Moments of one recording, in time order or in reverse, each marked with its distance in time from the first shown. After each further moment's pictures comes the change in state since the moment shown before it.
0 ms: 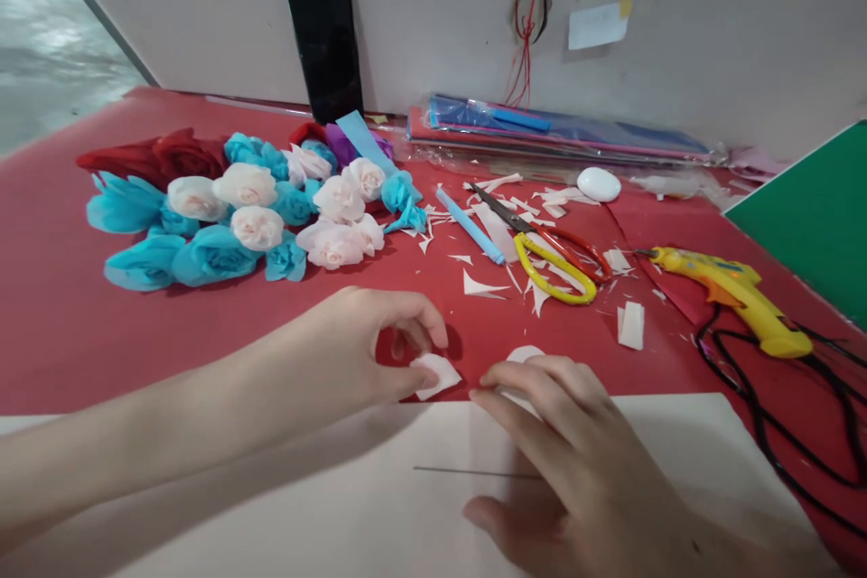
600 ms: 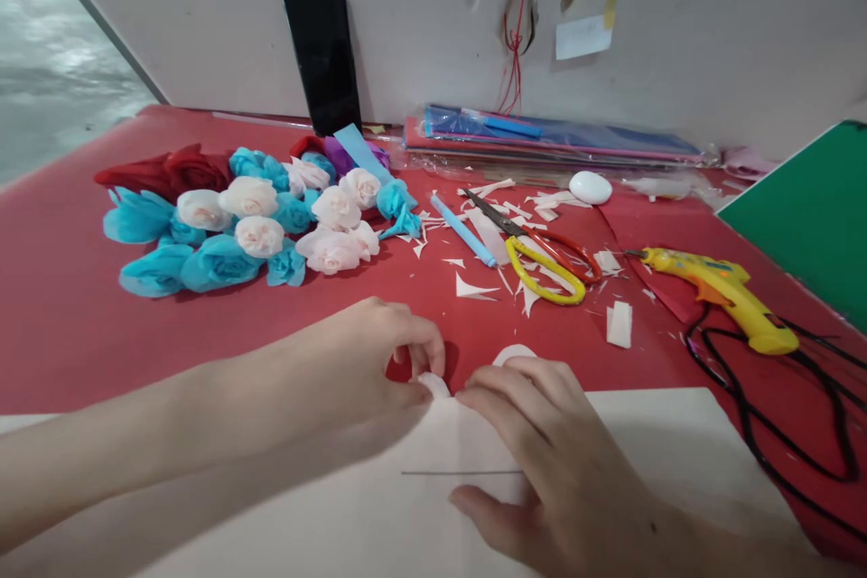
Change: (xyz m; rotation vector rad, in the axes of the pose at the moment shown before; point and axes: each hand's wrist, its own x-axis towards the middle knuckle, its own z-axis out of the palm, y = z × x) left_hand 0.003 0.007 0.002 0.207 -0.187 0.072; right_hand 0.001 0.000 0.006 0.092 -0.060 0.006
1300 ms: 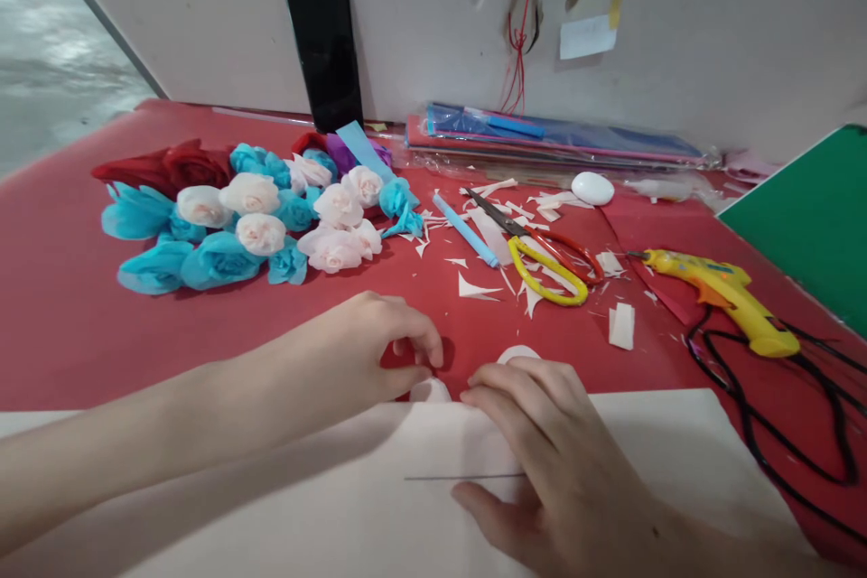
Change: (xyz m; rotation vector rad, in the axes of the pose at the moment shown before) left_hand -0.001 -0.016 0.007 0.004 0.128 0.151; right_hand -0.003 0.000 0.002 -0.055 0.062 -0.048
